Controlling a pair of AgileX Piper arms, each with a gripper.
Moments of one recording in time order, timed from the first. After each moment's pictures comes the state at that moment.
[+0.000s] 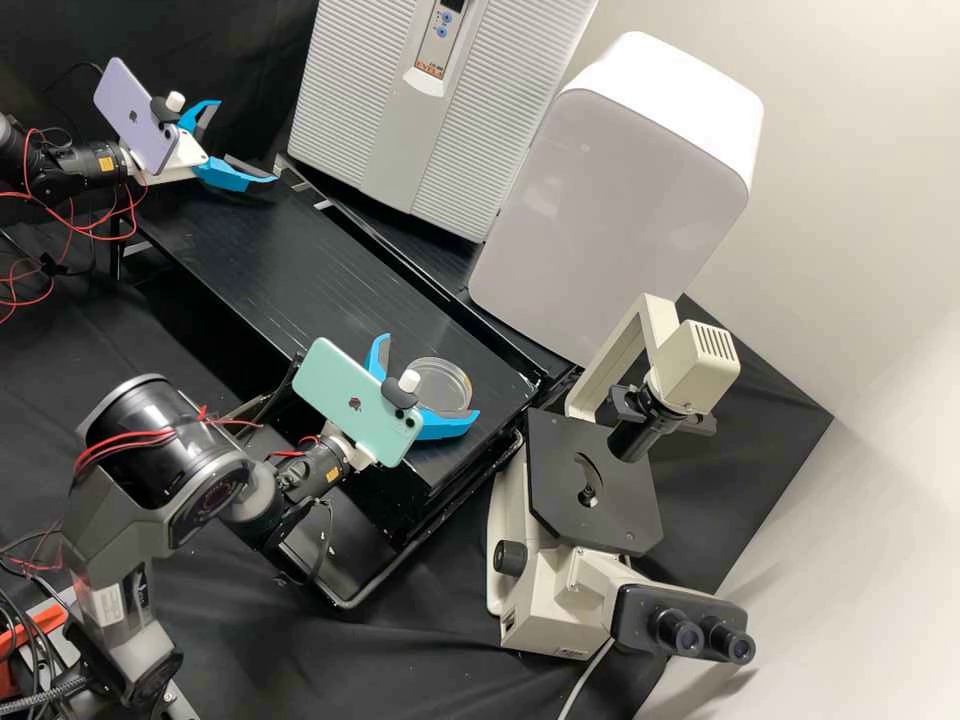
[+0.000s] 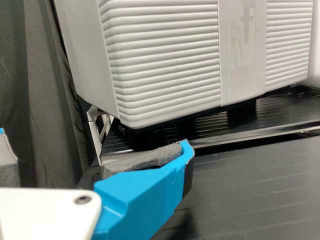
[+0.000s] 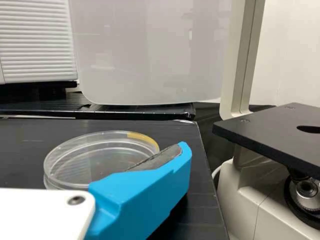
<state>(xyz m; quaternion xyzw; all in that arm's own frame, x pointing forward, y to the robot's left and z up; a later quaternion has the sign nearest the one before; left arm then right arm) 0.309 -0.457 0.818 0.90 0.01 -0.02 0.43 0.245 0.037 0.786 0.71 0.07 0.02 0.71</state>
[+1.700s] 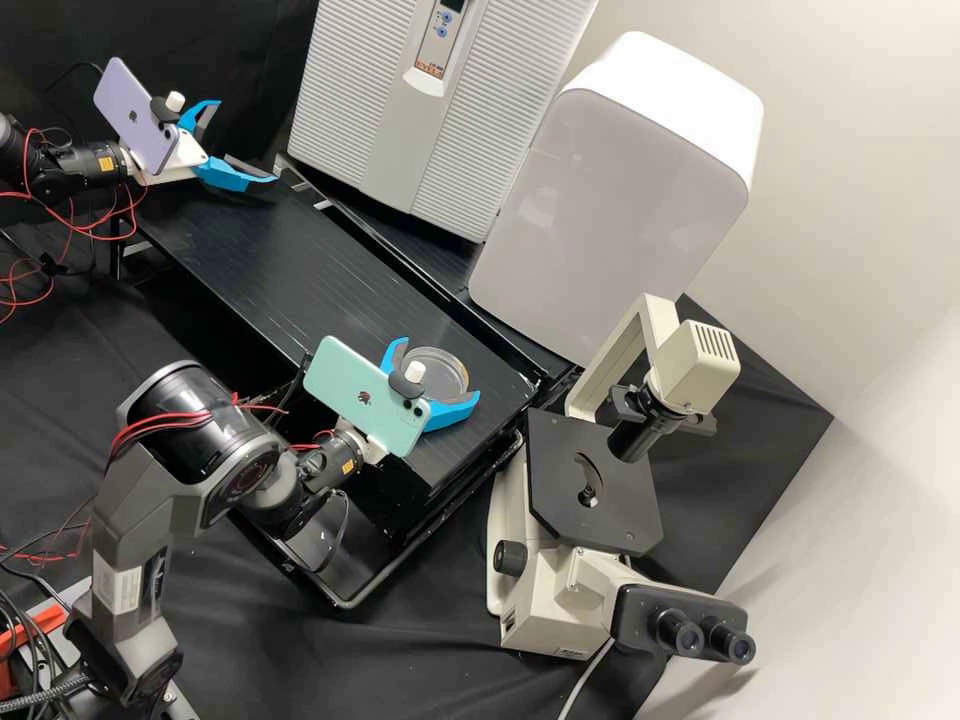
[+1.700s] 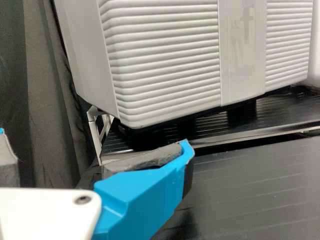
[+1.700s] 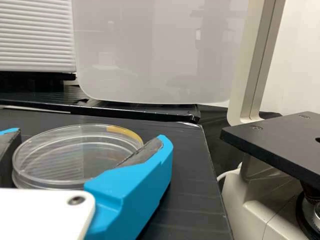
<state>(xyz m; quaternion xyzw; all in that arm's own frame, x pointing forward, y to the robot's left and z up) 0.309 -0.457 0.818 0.90 0.01 -0.02 0.43 0.269 0.030 0.778 0.69 0.07 -0.01 0.72</state>
